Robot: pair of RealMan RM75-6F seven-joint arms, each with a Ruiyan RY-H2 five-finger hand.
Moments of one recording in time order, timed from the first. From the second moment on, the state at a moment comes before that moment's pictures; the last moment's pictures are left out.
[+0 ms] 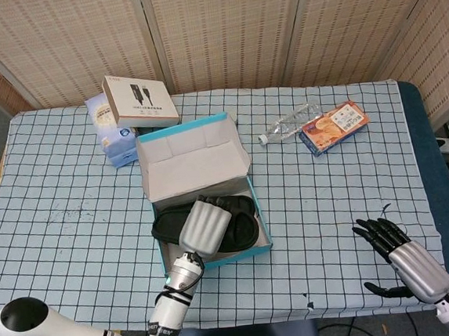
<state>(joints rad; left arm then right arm) -1.03 -1.79 -0.28 -1.93 0.80 1.49 1.41 0.13 -0.96 -0.14 -1.71 -1.85 1.43 0.22</state>
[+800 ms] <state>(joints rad) -1.13 -2.03 -0.36 -1.61 0.60 1.53 1.51 0.14 -0.95 -0.15 -1.69 -1.85 1.44 0.28</state>
